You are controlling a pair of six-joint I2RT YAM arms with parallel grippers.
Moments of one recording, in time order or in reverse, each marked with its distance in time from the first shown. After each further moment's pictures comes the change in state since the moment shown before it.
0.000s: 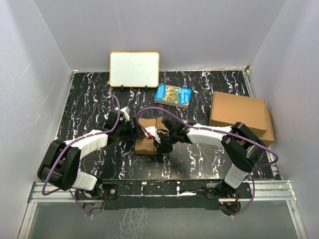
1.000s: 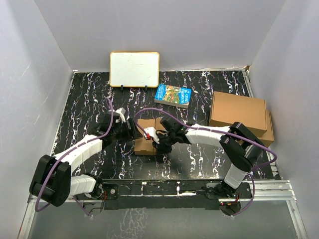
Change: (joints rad) left arm 0.000 -0.174 -0.011 -0.145 -0.044 -0.033; right arm 0.019 0.014 0.011 -0.005 0.023 0.019
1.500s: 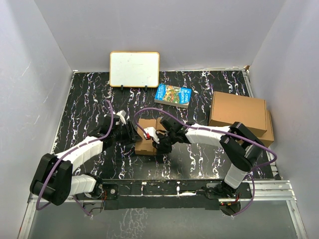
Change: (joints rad) left arm -0.001 0.010 -0.061 0.074 0.076 -0.058; right arm 0.000 0.001 0.008 -0.017 0.000 0.000
